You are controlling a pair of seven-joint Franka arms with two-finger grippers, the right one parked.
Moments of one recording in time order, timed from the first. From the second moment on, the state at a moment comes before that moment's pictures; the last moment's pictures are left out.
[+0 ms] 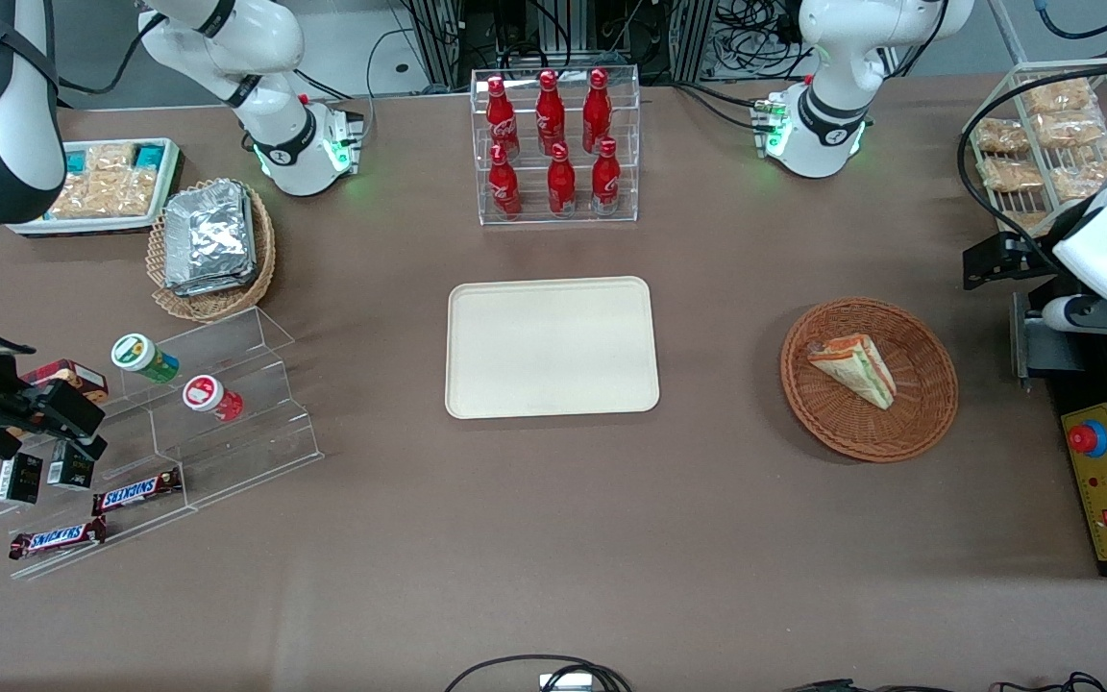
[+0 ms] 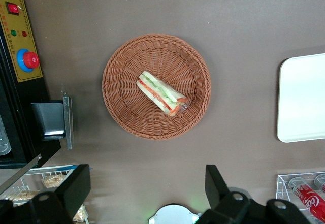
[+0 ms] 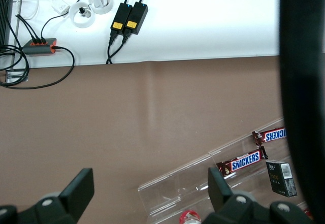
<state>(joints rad) 0.03 0.11 -0.11 -1.45 0.05 1.39 0.04</state>
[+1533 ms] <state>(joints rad) 0.03 0.09 -0.10 -2.11 0.06 2.11 -0.54</state>
